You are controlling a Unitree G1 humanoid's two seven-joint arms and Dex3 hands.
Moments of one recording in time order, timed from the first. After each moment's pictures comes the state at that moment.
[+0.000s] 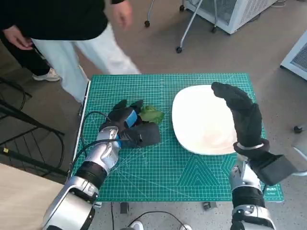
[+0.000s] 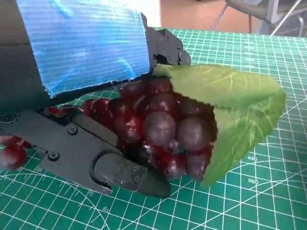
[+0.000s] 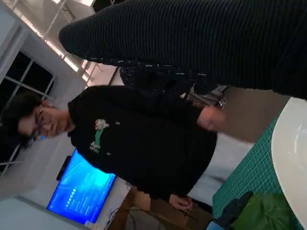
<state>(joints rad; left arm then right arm) -0.87 0.20 -0.40 1.06 0.69 0.15 0.01 -0.71 -0.15 -0.23 1.00 0.31 -1.03 0.63</state>
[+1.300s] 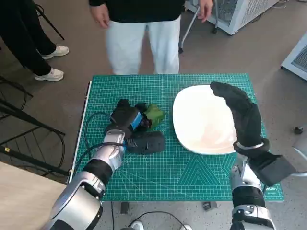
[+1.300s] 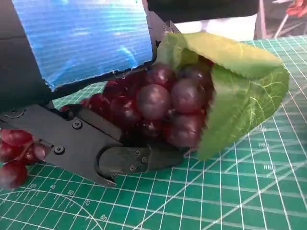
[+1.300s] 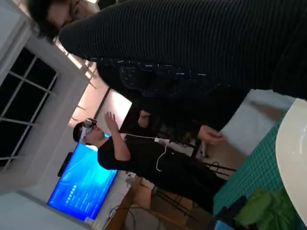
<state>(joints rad) -0.92 0.16 -0.56 1.27 0.73 0.09 0.25 -0.71 -0.15 -0.23 0.98 0.29 -1.04 0.63</state>
